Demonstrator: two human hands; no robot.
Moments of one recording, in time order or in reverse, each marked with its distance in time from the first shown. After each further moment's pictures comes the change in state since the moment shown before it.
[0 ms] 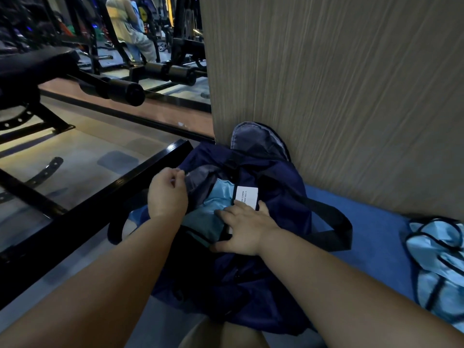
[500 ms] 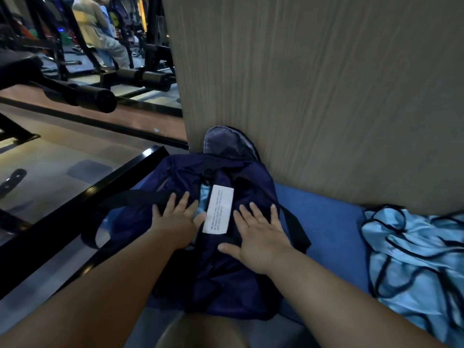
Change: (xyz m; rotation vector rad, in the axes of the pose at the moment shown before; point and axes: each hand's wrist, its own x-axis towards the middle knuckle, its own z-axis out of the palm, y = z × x) left_hand -0.039 -0.006 0.044 0.960 -0.826 0.232; right_hand -0.075 0.030 0.013 -0.051 0.040 0.266
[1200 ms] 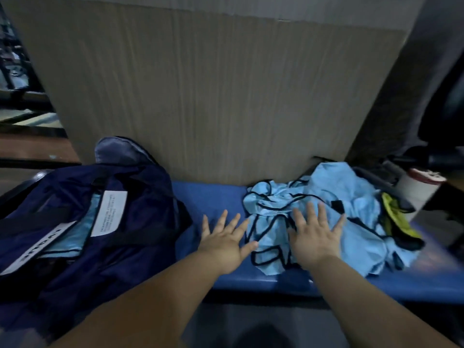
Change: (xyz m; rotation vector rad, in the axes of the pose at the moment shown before) left_hand -0.114 0.276 0.043 0.019 0.026 0.682; right_hand -0.231 0.201 0.054 -0.016 0.187 0.863
